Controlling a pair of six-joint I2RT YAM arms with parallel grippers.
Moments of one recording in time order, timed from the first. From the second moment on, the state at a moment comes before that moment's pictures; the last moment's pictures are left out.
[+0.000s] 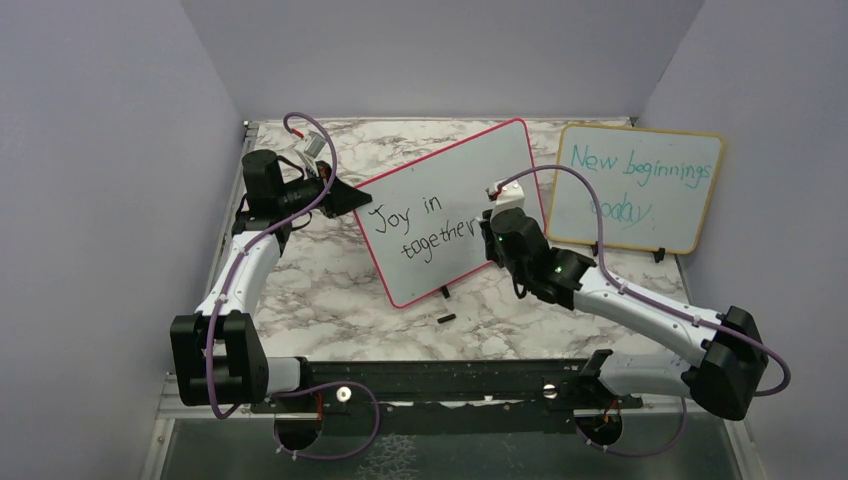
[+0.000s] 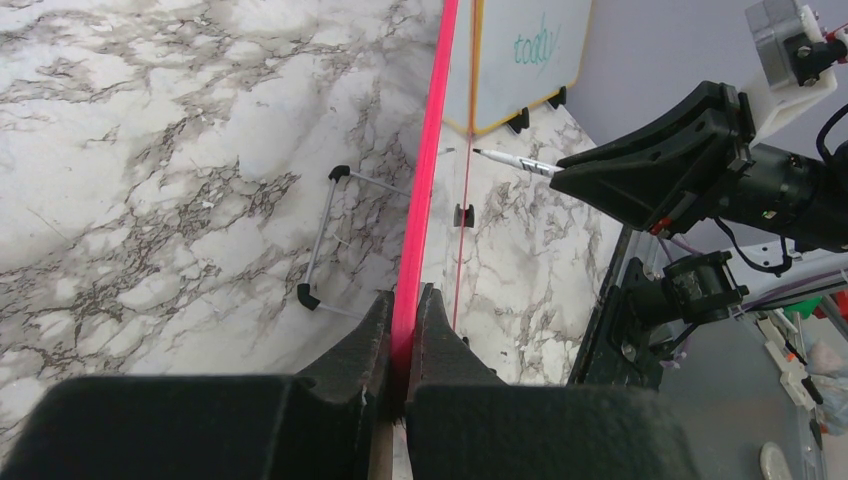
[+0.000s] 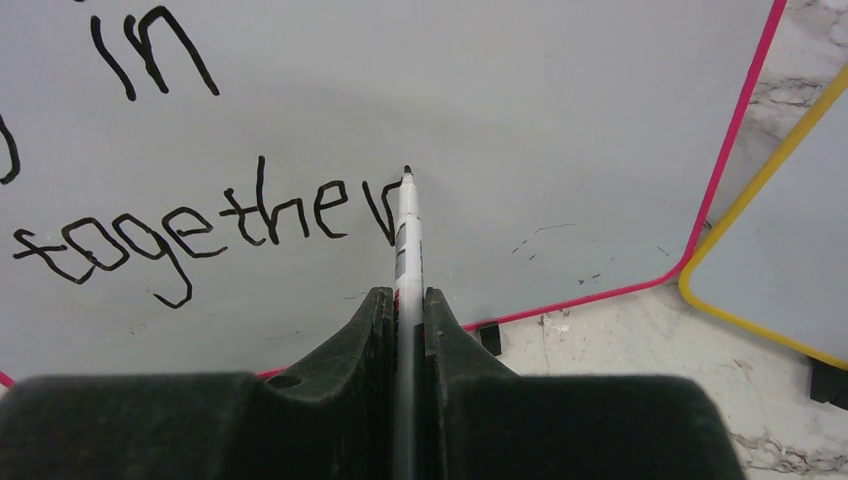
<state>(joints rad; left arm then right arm) 0.03 1.31 0.92 0.06 1.06 -0.28 0.86 1.21 0.86 -0.17 0.54 0.24</state>
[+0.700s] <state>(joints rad) 0.03 1.31 0.93 0.06 1.06 -0.28 0.82 1.18 0.83 -0.16 0.50 0.24</state>
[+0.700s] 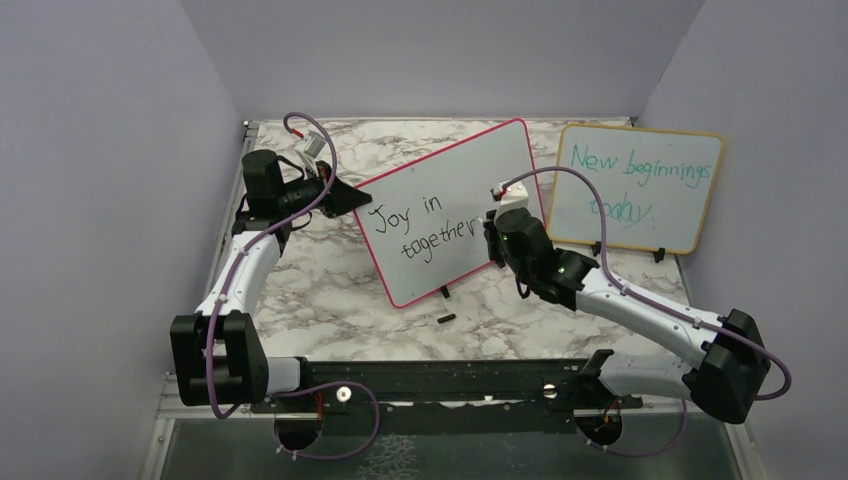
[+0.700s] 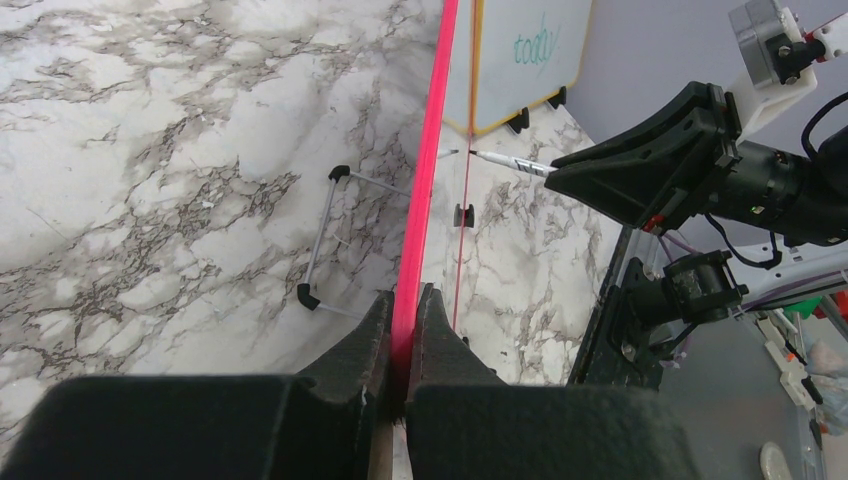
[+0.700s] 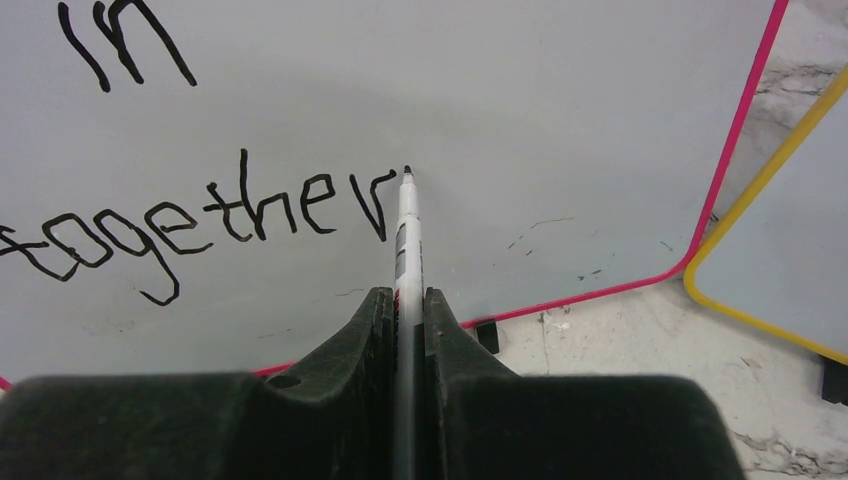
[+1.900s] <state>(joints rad) 0.03 1.31 0.93 0.06 1.06 -0.28 0.80 1.19 0.81 -0.19 0.46 0.26</state>
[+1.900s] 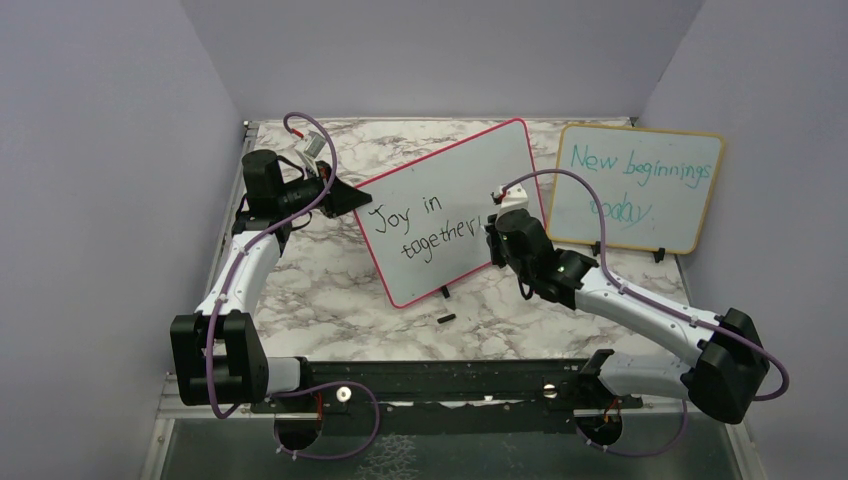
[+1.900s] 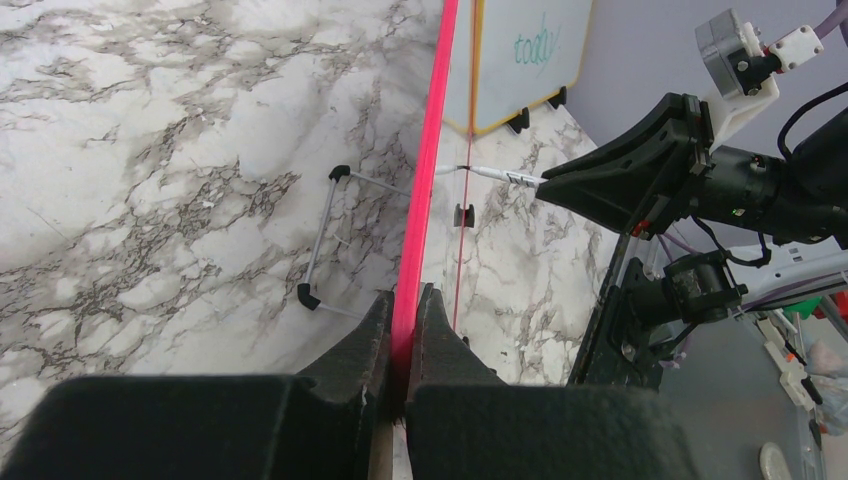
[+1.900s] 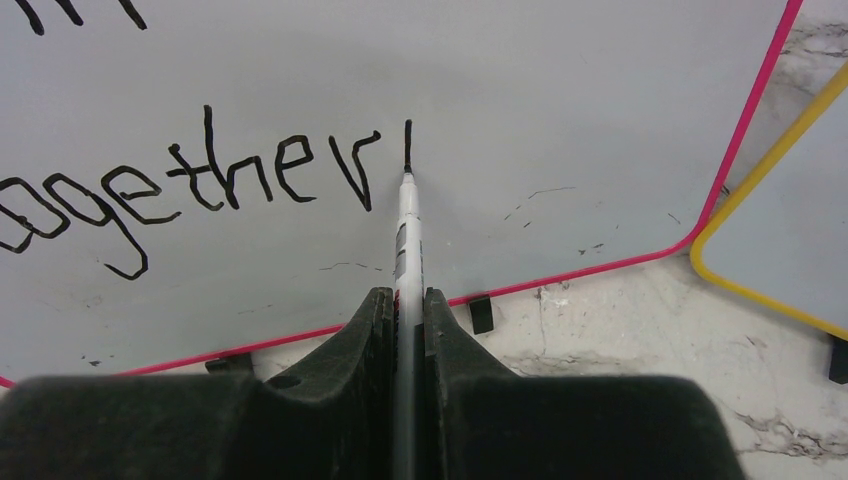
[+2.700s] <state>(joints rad) 0.03 1.31 0.93 0.06 1.06 -0.28 0.79 1.19 0.81 -0.17 0.48 0.24</state>
